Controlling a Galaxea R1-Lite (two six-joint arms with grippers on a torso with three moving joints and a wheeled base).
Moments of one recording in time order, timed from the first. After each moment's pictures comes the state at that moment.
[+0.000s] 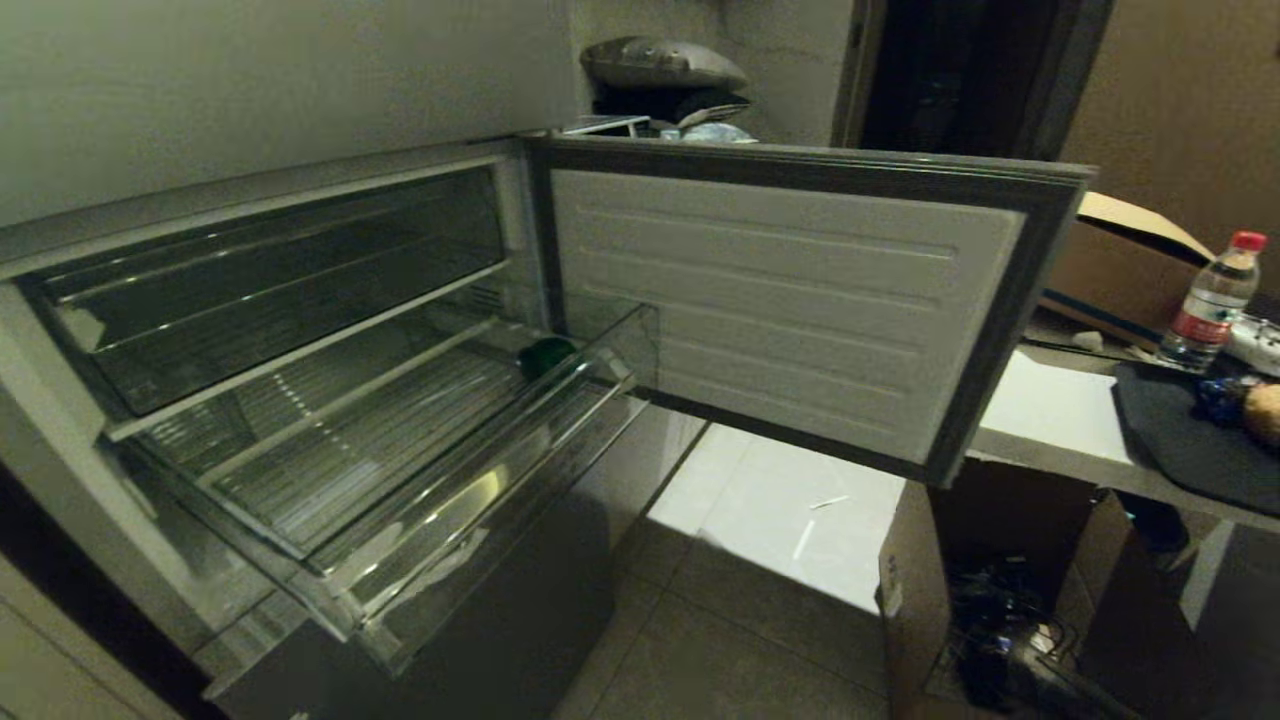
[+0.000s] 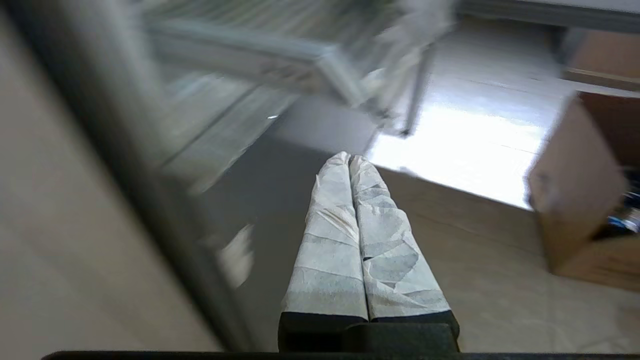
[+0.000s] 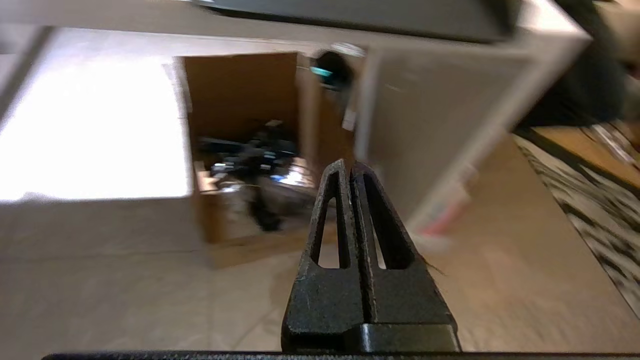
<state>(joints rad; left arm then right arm) -0.01 0.00 -0.03 0.08 0.00 0.00 -1.02 0.72 0.00 -0.52 0.32 -0.20</state>
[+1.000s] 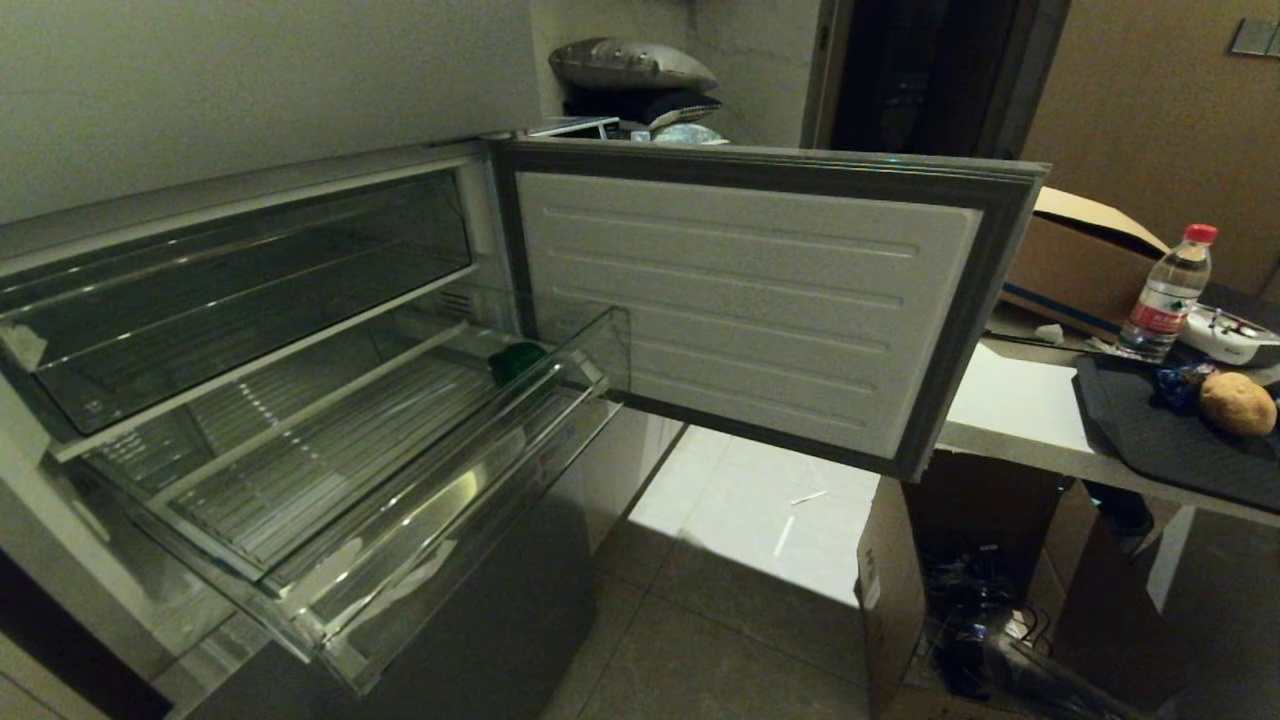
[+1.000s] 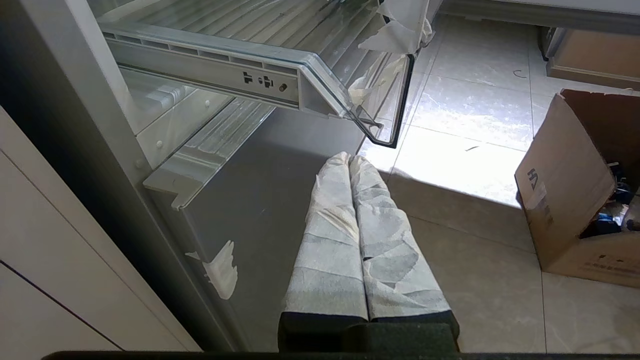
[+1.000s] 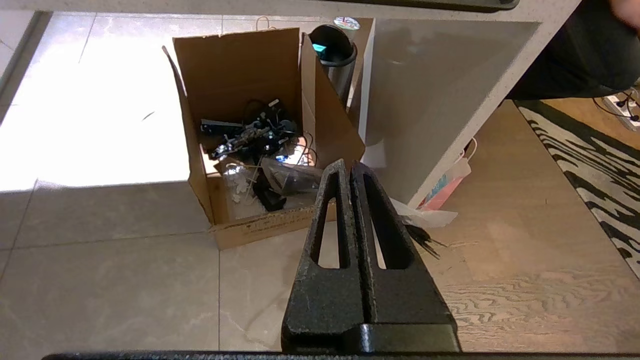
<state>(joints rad) -0.01 0.00 -0.03 0.08 0.00 0.00 -1.02 0.68 -0.08 -0.35 0.34 -0.19</state>
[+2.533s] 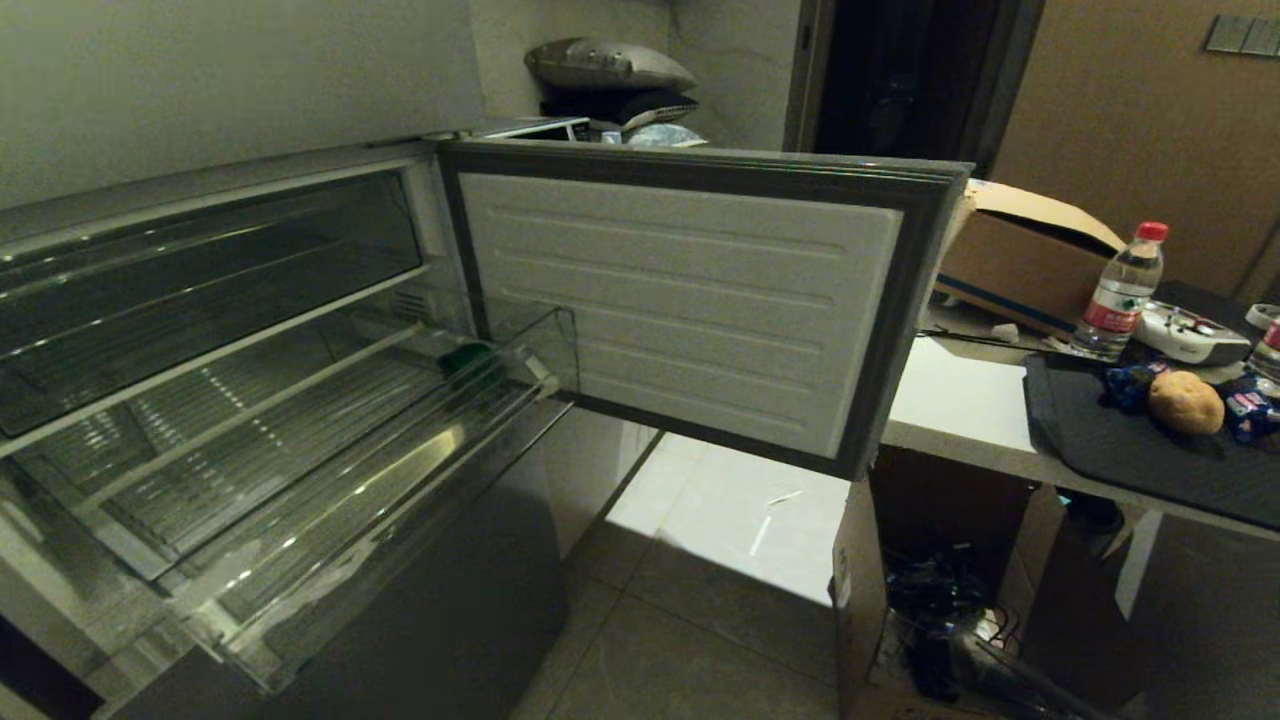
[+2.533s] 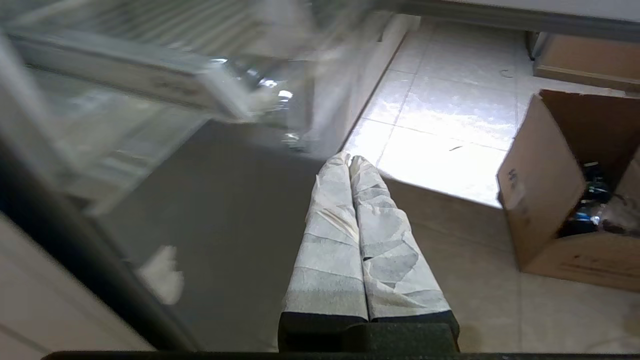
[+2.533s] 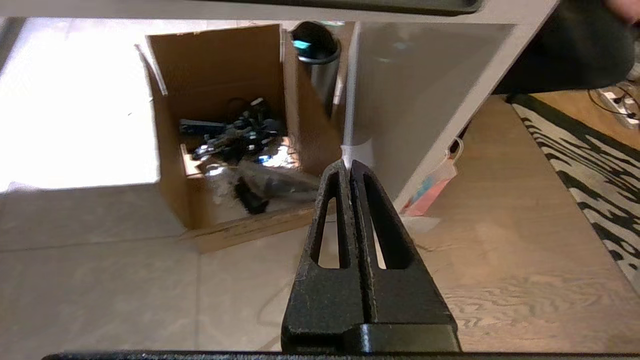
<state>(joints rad) -0.01 0.00 -0.03 0.08 0.00 0.00 -1.01 0.68 -0.08 -0.32 0.34 -0.19</state>
